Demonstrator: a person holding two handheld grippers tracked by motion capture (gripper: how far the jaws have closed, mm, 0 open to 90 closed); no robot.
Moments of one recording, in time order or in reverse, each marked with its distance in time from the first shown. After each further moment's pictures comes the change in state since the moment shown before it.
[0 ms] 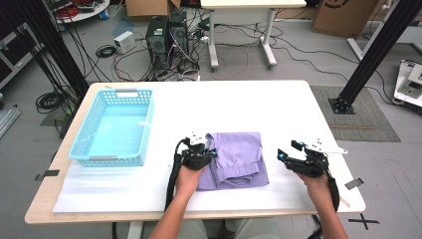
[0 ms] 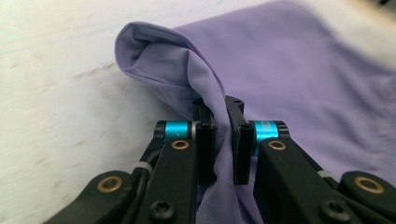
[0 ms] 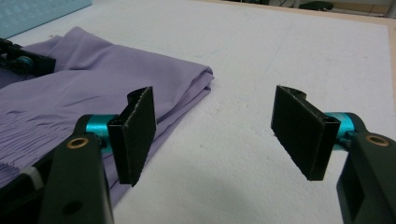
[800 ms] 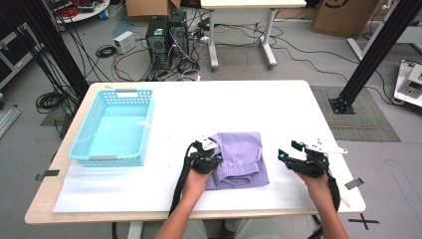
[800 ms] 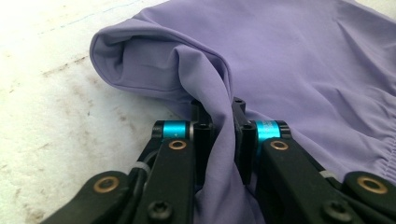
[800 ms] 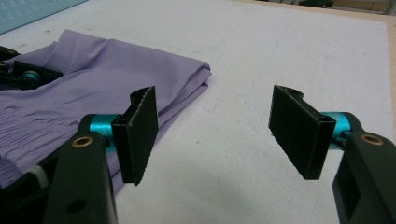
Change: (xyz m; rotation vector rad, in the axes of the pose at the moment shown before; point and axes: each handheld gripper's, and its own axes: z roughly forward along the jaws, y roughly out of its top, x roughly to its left) left arm -0.019 -0.005 0.015 0.090 0.067 0.096; right arm -0.002 -0.001 0.000 0.014 -0.002 -0.006
